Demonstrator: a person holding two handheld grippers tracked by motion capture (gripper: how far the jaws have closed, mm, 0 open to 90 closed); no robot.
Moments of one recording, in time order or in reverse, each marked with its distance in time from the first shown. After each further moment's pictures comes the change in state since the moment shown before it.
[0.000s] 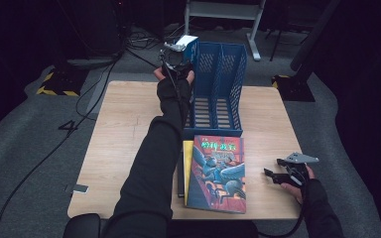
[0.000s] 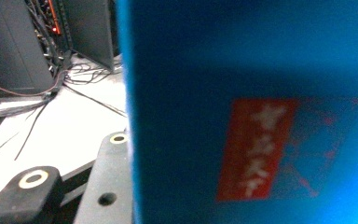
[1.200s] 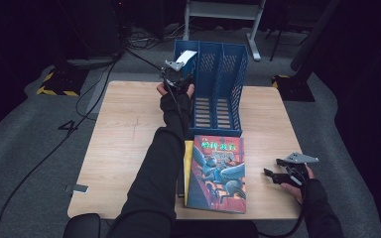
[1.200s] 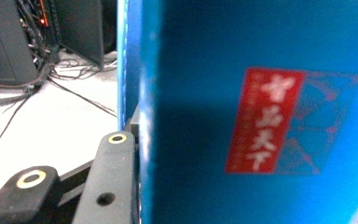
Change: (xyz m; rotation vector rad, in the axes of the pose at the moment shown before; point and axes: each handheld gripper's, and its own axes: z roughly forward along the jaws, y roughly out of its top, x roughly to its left) left arm 0.007 -0.055 0.027 -0.036 -0.050 -0.042; right arm 0.000 0.000 0.000 0.001 0.008 0.000
